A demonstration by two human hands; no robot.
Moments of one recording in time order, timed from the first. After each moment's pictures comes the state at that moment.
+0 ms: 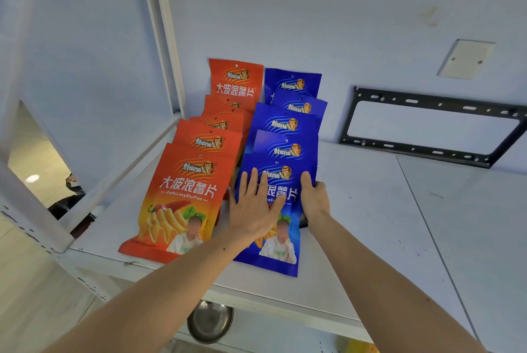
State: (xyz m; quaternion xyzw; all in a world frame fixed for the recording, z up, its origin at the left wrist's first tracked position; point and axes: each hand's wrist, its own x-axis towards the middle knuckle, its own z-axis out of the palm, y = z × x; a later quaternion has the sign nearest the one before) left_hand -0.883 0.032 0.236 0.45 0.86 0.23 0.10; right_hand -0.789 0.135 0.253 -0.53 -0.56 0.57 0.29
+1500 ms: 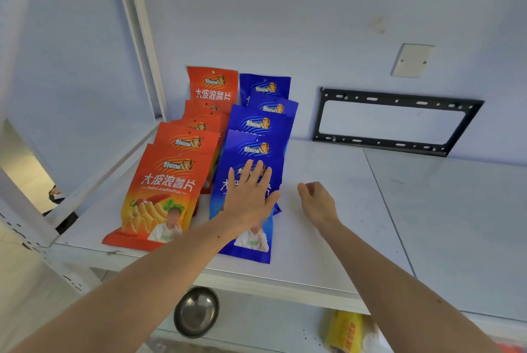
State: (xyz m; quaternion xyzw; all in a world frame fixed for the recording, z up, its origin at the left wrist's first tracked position) left_hand -0.837 0.034 0.274 0.56 0.83 0.06 -0.03; right_hand -0.701 0.138 0.261 -0.52 -0.73 0.39 0.23
